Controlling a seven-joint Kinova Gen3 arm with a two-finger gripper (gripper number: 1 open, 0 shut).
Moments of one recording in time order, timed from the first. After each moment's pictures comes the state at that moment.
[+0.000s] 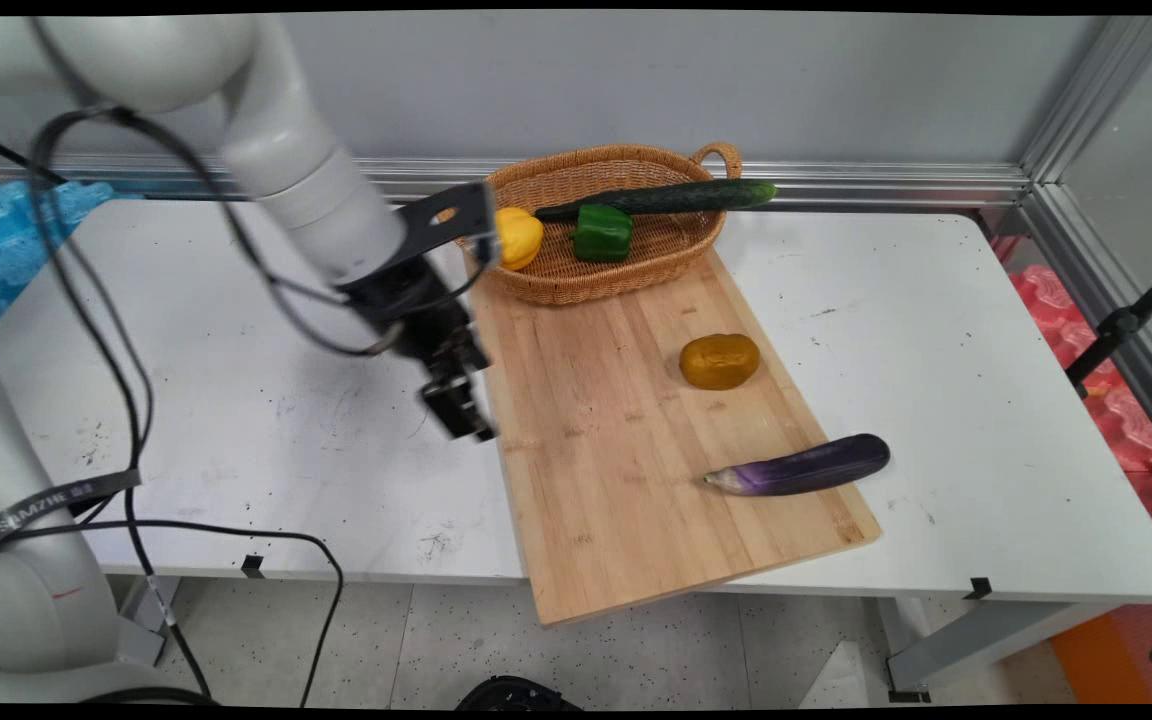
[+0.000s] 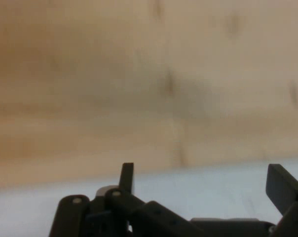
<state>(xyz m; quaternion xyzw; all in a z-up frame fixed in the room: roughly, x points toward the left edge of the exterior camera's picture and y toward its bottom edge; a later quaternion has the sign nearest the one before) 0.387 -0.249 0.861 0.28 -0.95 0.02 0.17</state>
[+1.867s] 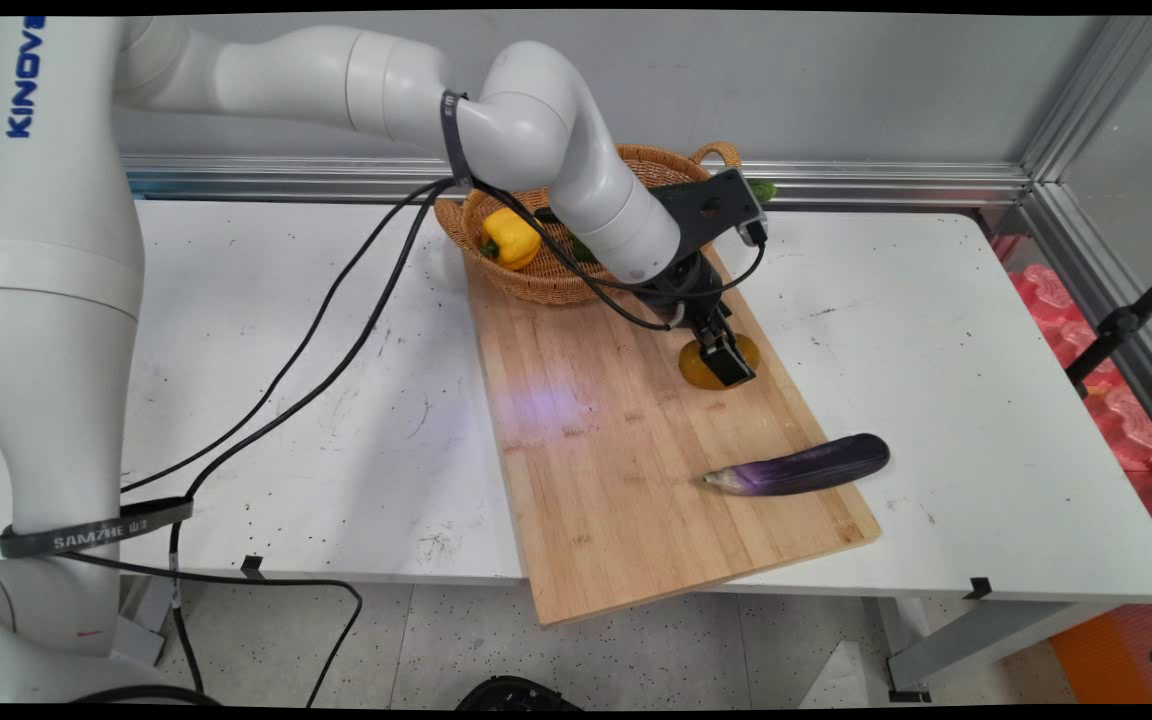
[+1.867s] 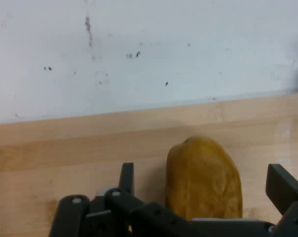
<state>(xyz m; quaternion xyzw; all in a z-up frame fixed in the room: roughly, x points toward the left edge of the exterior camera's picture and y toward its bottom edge) 0.235 -0.396 0.779 0.25 -0.92 0.09 0.29</state>
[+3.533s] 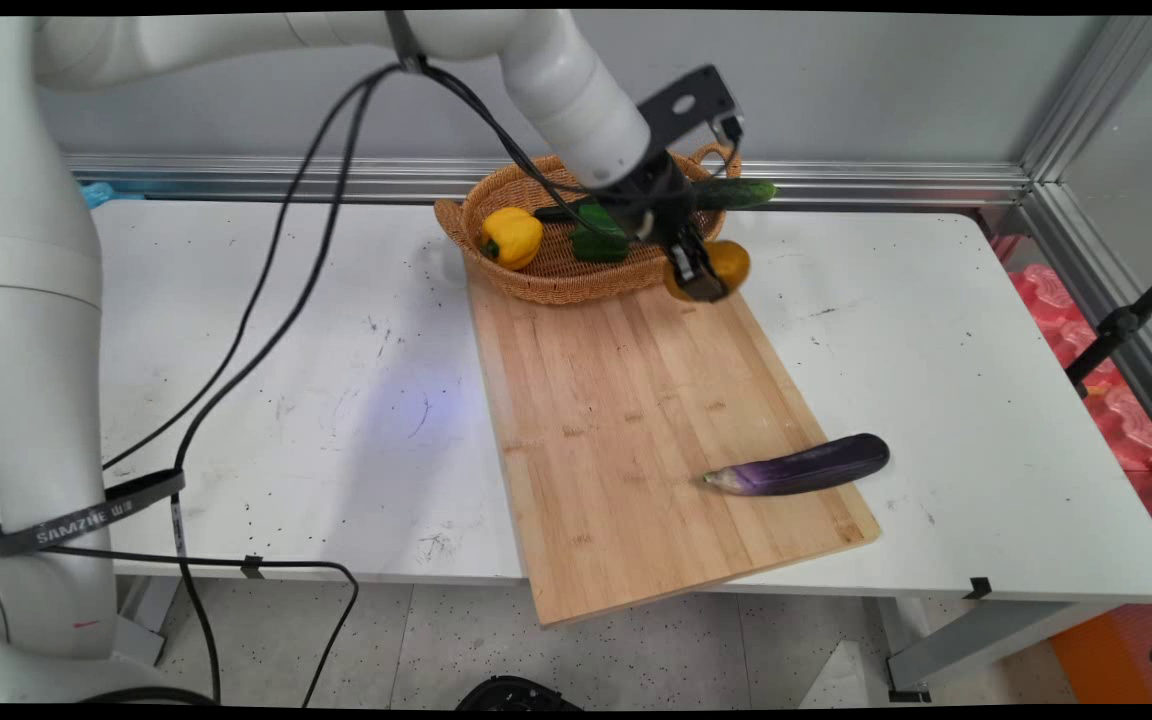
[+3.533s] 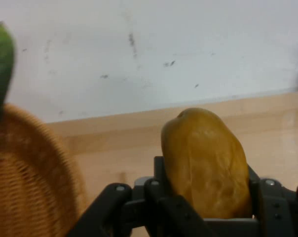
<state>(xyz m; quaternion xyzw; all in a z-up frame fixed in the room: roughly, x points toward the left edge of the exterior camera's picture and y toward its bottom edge) 0.279 -0.408 0.869 0.24 -0.92 0.11 0.28</state>
